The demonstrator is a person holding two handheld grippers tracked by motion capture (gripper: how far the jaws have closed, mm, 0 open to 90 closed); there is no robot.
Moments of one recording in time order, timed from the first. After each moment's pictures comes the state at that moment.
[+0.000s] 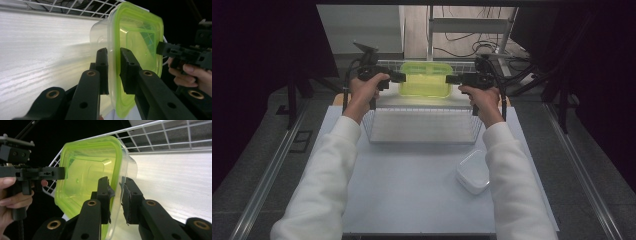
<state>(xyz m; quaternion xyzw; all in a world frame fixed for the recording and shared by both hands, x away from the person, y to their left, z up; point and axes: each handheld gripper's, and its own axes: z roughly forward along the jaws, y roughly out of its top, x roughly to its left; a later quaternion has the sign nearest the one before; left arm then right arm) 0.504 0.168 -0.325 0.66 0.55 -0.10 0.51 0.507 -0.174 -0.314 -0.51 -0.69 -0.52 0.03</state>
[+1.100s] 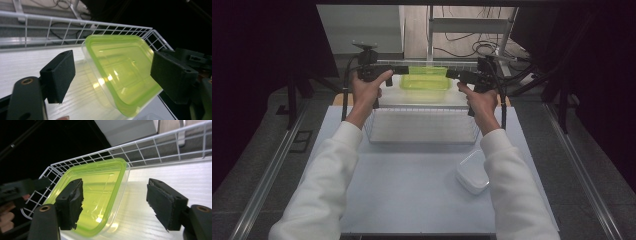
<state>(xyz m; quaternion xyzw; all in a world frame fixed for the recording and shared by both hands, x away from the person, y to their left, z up) 0.478 0.162 -0.310 0.66 0.51 0.05 0.55 0.488 -0.171 -0.308 -0.54 -0.65 -0.53 -0.08</state>
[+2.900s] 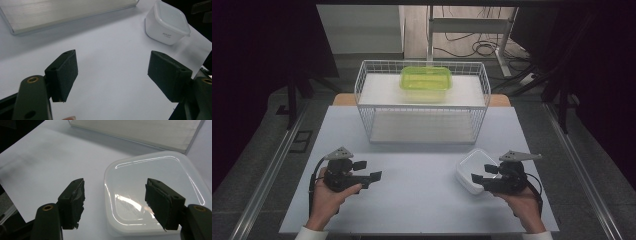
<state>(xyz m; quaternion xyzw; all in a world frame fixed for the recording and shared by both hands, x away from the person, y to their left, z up) 0.253 0.198 -0.449 0.76 0.47 0.06 0.45 0.286 -0.265 -0.434 -0.42 -0.80 -0.42 -0.08</state>
